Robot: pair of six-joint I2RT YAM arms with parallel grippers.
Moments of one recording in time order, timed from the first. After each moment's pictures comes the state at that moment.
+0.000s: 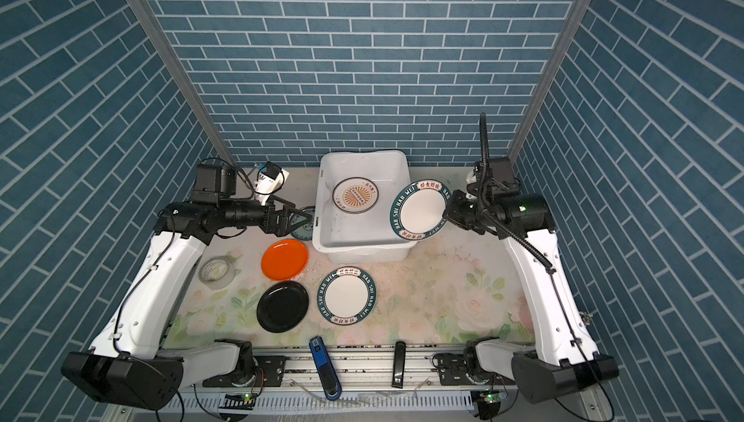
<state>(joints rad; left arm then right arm) -0.14 1.23 1.40 -0.93 0.80 0.11 0.25 1.29 1.66 -1.23 -0.23 0.59</state>
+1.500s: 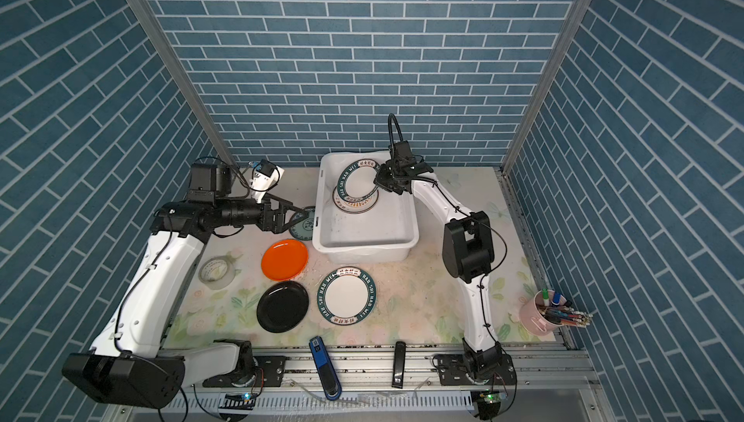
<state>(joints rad) -0.10 1.24 1.42 -0.93 0.84 0.08 0.48 2.19 2.01 -0.59 -0.24 0.76</state>
